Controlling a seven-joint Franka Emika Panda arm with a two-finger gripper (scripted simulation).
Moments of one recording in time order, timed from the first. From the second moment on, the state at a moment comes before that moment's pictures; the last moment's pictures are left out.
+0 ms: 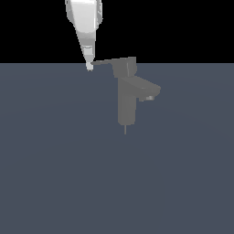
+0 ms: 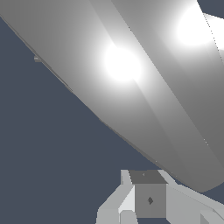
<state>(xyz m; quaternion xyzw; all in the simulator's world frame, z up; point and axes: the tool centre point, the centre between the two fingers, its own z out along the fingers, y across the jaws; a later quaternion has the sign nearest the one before) -0.044 0.076 0.279 0.77 -0.63 -0.06 0.08</state>
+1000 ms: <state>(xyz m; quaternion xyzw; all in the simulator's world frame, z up) -0.099 0.010 0.291 0.77 -0.63 -0.07 0.08</state>
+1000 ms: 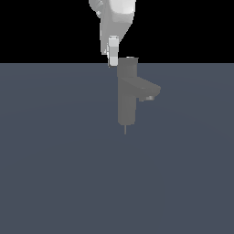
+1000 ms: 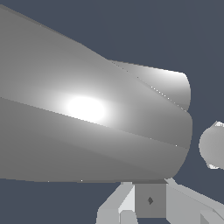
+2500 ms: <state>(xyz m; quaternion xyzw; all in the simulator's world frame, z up) -0.071 -0.096 0.294 0.78 -0.62 -0.07 0.08</state>
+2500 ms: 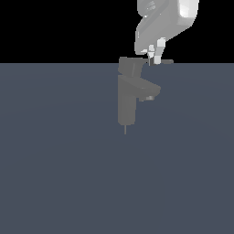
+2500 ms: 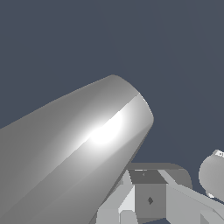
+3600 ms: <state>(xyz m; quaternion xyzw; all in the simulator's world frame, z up) -0.015 -0.133 0.286 0.78 -0.62 -0.07 0.08</state>
